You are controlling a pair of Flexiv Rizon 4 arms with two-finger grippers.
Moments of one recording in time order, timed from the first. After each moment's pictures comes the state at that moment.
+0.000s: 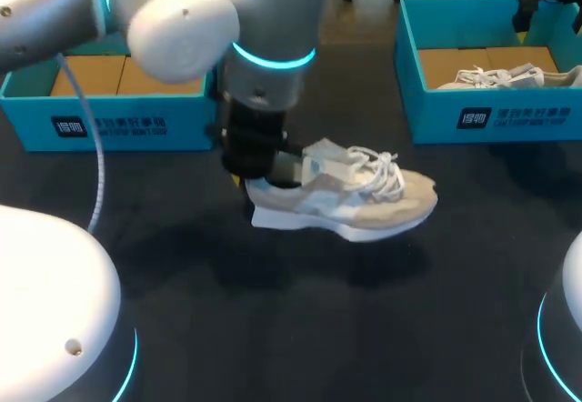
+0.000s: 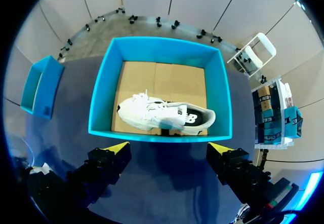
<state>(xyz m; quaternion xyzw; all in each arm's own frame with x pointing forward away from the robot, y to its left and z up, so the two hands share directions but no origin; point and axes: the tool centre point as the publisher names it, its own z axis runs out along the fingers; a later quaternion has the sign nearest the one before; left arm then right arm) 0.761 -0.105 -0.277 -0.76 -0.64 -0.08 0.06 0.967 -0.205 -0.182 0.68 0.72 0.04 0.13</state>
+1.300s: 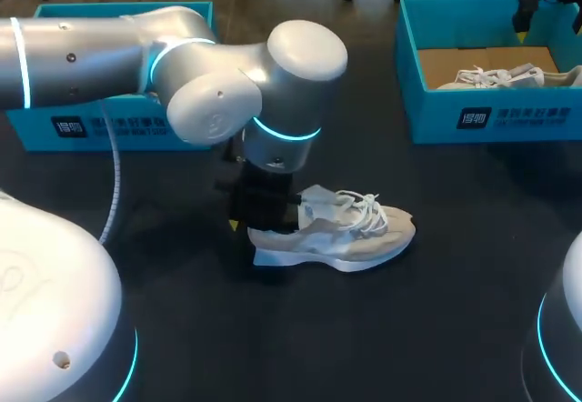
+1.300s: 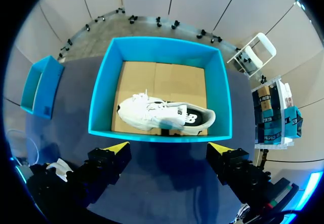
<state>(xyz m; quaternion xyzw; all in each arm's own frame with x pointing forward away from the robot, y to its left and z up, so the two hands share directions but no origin) 0.757 -0.096 -0.389 -0.71 -0.69 -0.09 0.10 0.967 -0.205 -0.182 0.68 0.72 0.04 0.13</state>
